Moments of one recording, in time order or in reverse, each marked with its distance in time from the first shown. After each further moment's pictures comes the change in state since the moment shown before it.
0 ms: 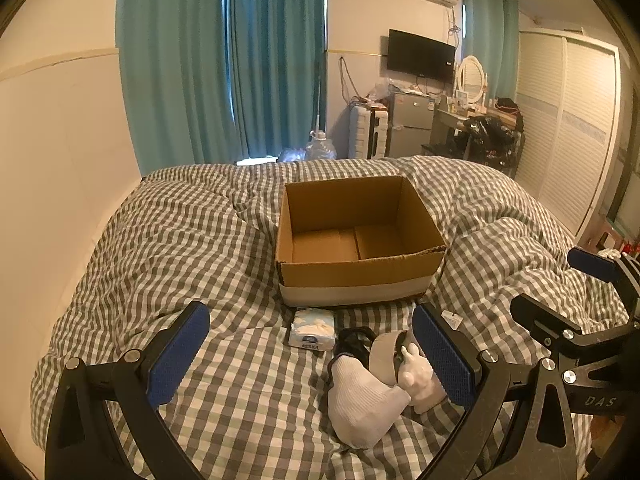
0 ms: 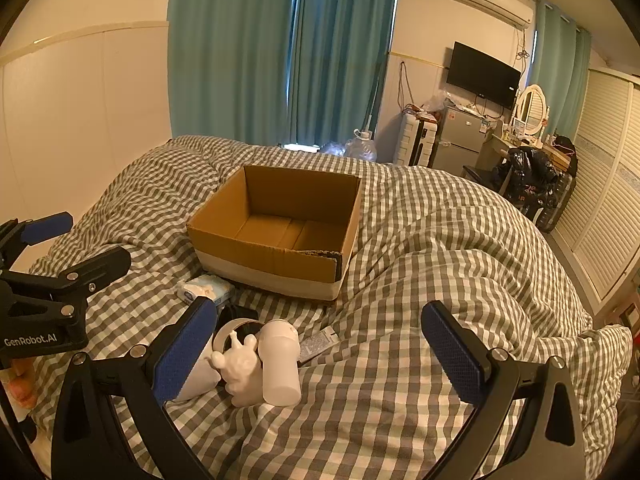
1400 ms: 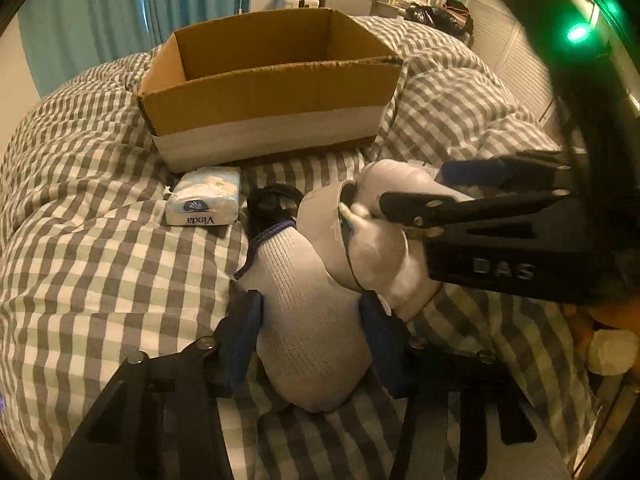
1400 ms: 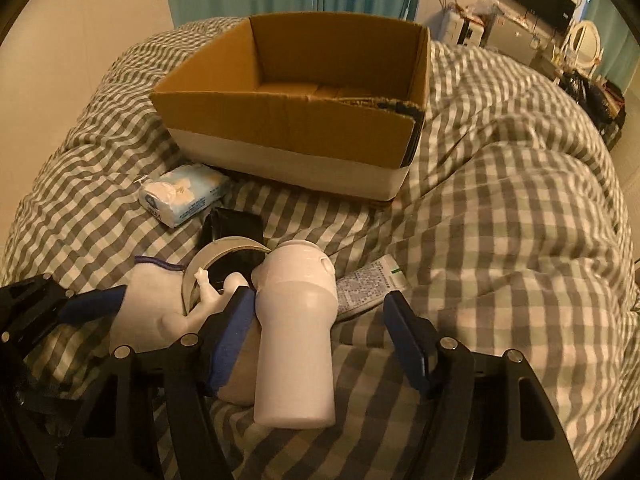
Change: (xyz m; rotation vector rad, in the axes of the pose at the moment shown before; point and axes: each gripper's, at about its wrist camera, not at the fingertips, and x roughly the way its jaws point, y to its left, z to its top) left arm 0.096 -0.035 -0.081 0.169 0.408 -0.291; right arm 0.148 0.009 -0.042 0.105 0.455 0.019
